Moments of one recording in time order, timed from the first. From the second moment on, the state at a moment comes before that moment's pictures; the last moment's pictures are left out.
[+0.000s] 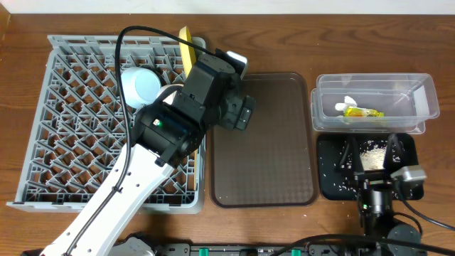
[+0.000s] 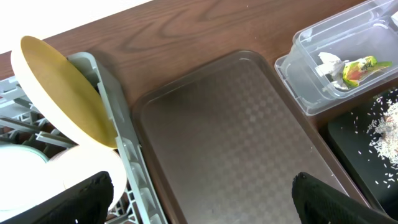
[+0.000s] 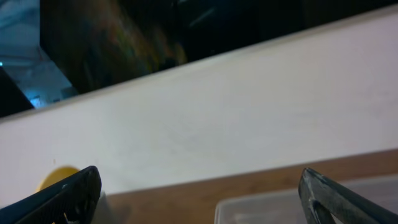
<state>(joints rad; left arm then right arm) -0.61 1.38 1.48 -0.87 -0.08 -0.12 0.06 0.02 0.05 0.27 -0.03 0.32</state>
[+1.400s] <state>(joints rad) -0.61 1.38 1.48 -0.87 -0.08 -0.12 0.06 0.01 0.01 -0.06 -0.10 0.04</state>
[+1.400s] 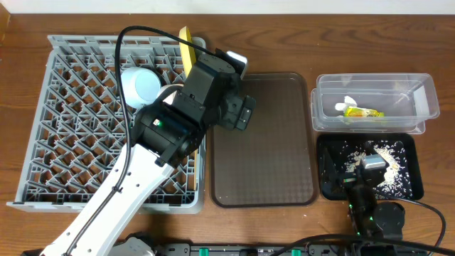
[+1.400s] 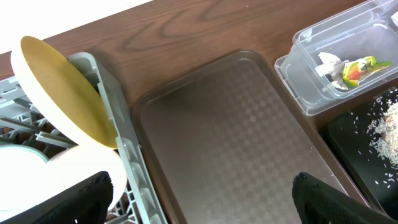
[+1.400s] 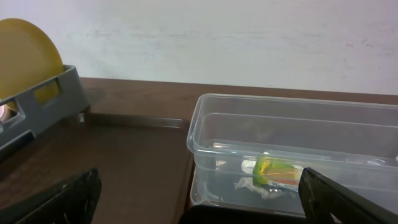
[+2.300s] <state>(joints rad) -0.17 0.77 1.47 -1.35 -0.17 -0.12 0.06 0.01 0.01 -0.06 -0.10 0.04</state>
